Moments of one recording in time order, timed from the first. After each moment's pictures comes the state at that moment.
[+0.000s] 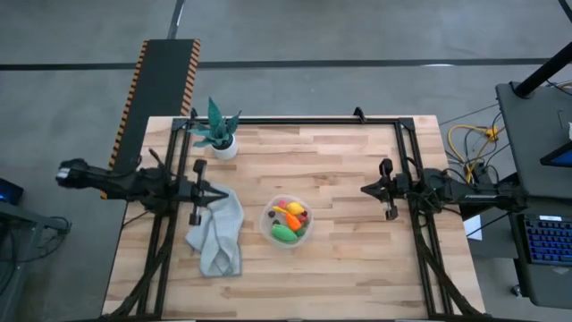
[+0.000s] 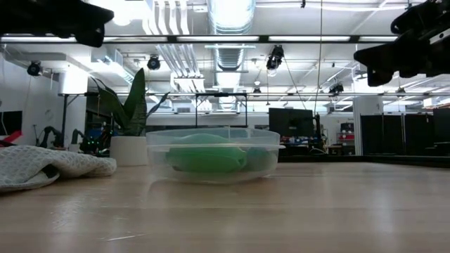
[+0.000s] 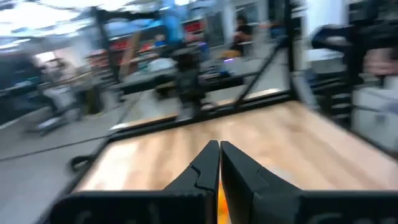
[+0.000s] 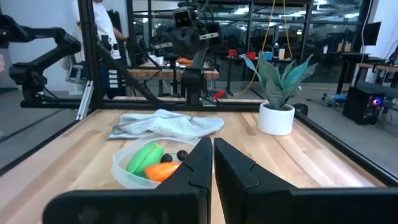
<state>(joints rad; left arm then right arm) -0.20 0.37 0.28 0.10 -0.14 0.21 -0.03 0.07 0.01 0.10 -0.05 -0.03</state>
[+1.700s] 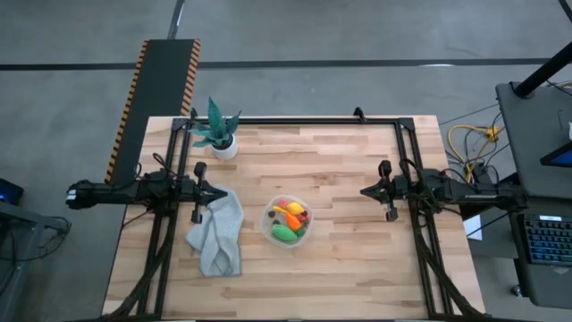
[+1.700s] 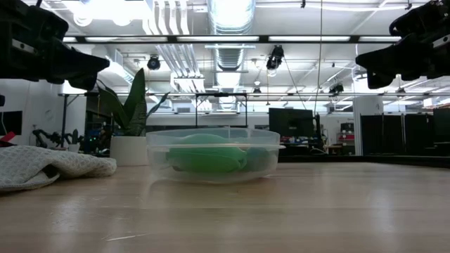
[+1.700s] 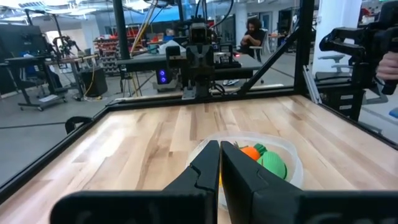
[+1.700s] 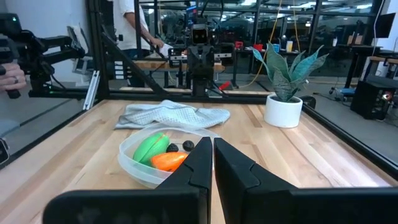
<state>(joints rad) -0.02 0.08 0.01 0.03 0.00 0.08 -0.03 0.07 0.01 0.07 -0.08 -0.03</state>
